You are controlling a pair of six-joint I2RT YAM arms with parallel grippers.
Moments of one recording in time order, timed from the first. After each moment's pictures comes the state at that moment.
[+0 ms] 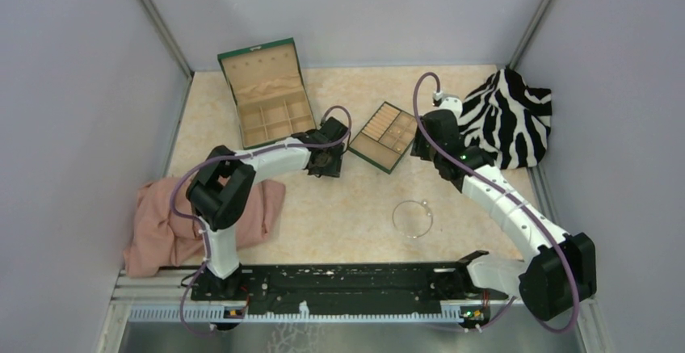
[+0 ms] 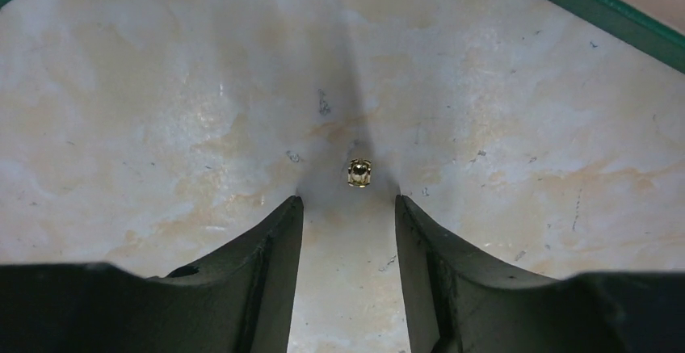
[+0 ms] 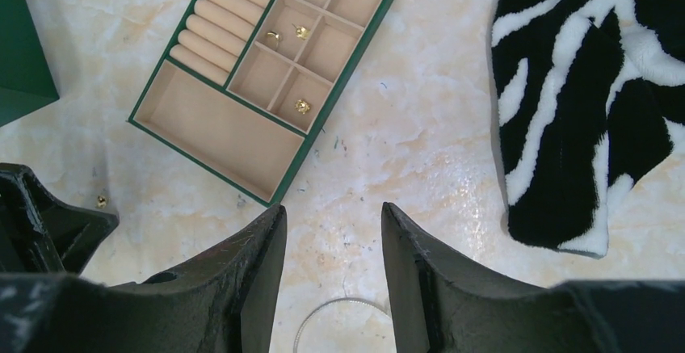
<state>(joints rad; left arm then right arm) -0.72 1.90 1.25 -0.45 -0.25 -0.47 0.42 1.16 0.93 -0.43 0.34 0.42</state>
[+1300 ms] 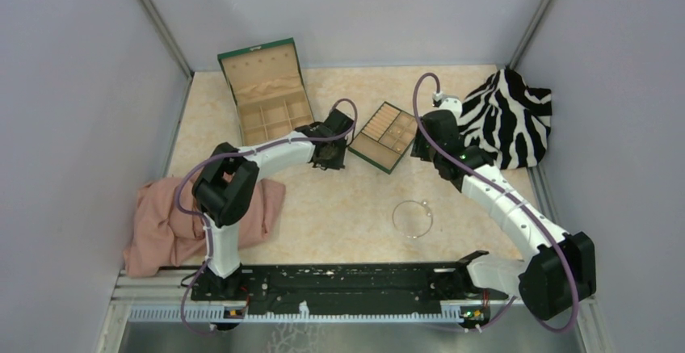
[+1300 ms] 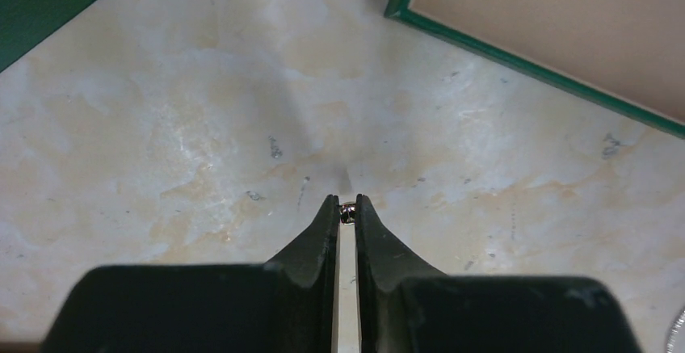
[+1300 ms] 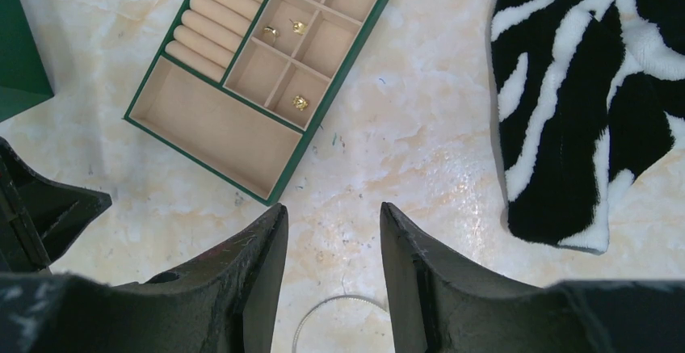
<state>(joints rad) -0.72 1.96 1.35 -0.45 -0.21 -0.42 0.42 1.17 0.93 -0.44 0.34 0.43</state>
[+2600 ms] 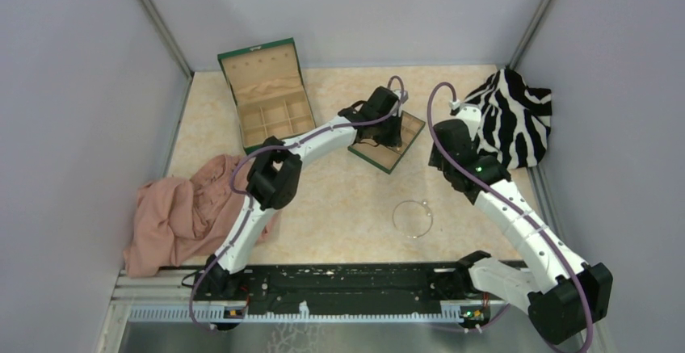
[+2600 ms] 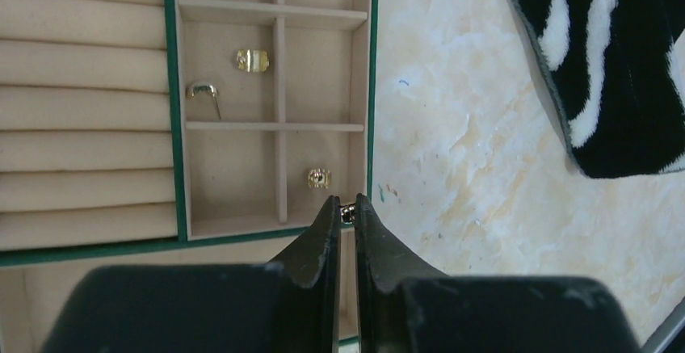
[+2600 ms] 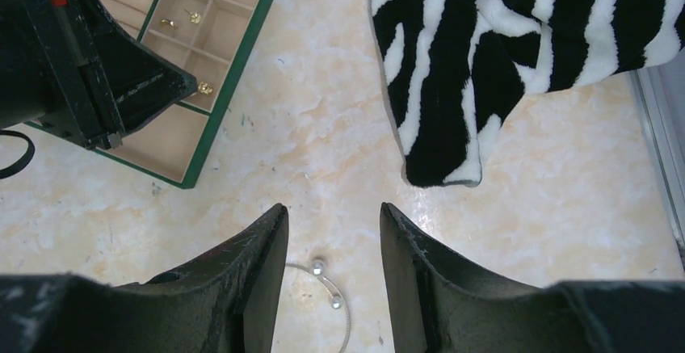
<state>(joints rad) -0.80 2.38 2.04 -0.41 0.13 -0.40 0.42 1.02 0.92 -0.64 0.51 0.43</state>
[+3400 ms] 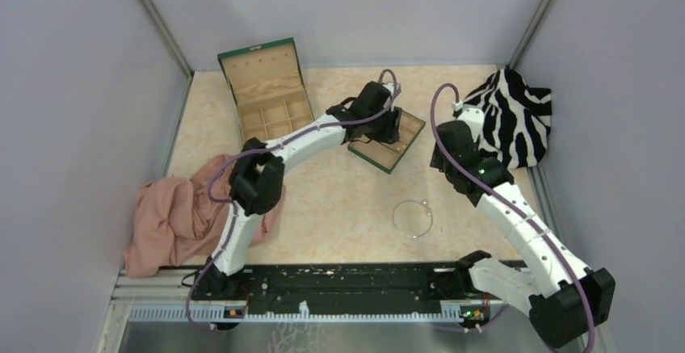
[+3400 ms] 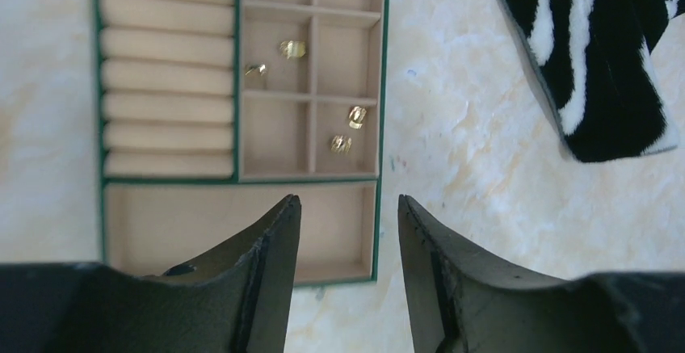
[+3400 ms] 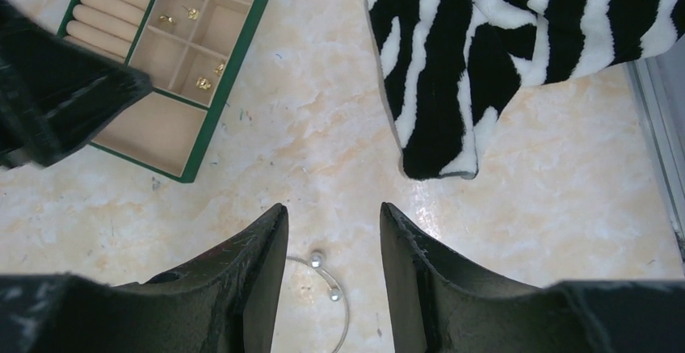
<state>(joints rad) -0.81 2.30 1.97 -0.38 0.07 -0.36 0.42 0.99 0.92 -0.68 0.52 0.43</state>
